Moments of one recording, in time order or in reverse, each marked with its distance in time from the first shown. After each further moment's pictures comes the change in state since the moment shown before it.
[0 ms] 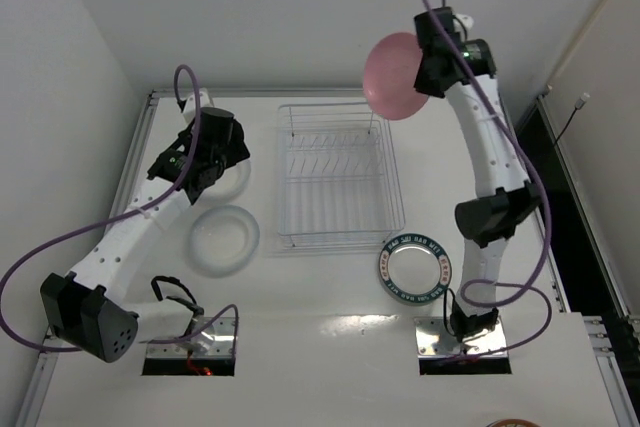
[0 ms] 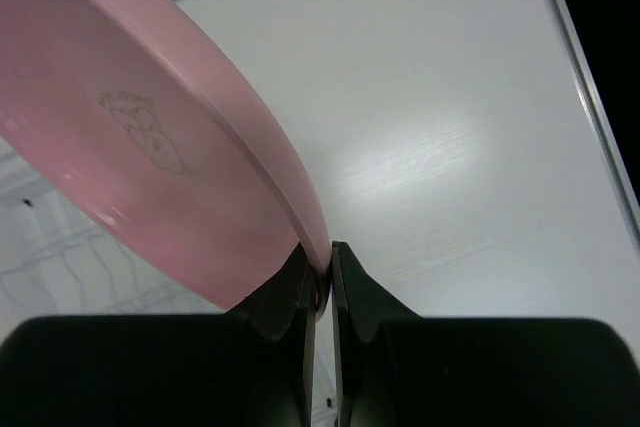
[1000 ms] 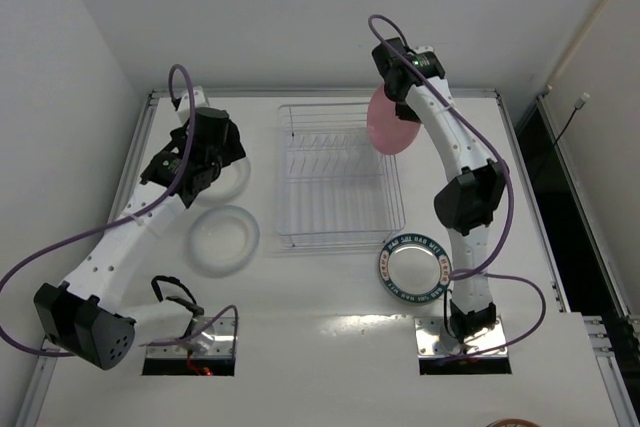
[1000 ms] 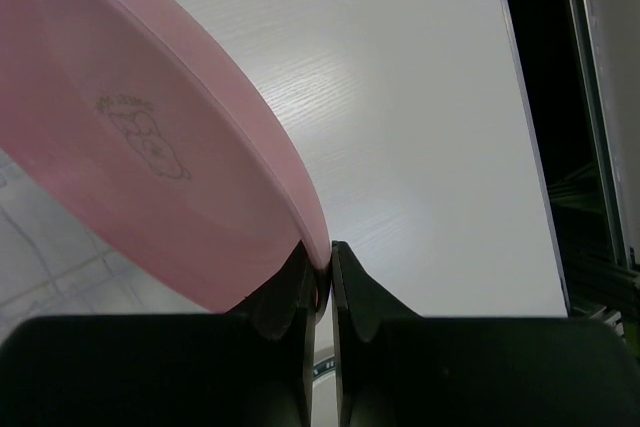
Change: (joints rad) left arm -0.007 -0.032 0.012 -0.021 -0.048 0.047; right arm 0.129 0.237 -0.040 -0.122 0.246 0.018
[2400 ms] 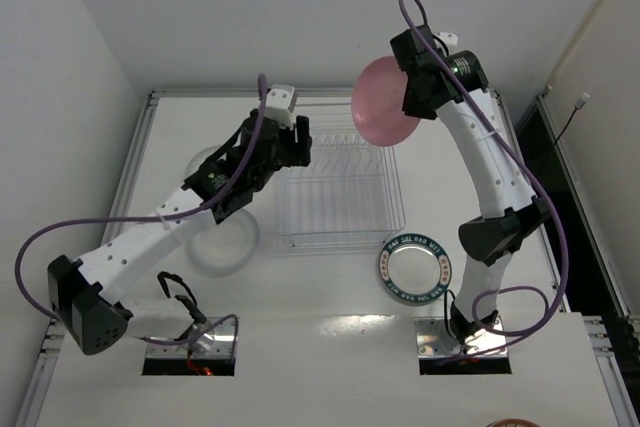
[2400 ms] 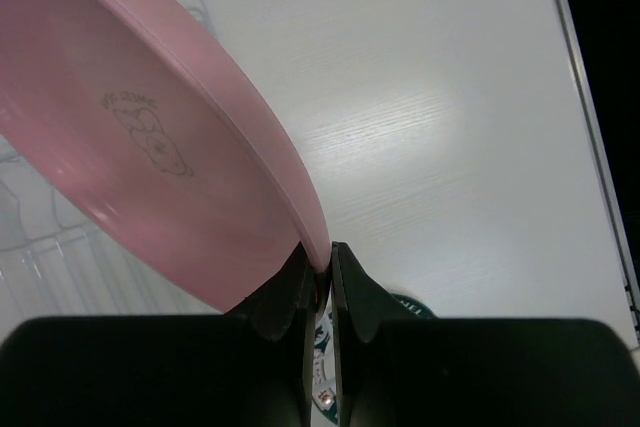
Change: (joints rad) left arm -0.338 0.033 -0.010 0.371 0.133 0.288; right arm 0.066 -0.312 -0.066 -0.032 -0.119 0.063
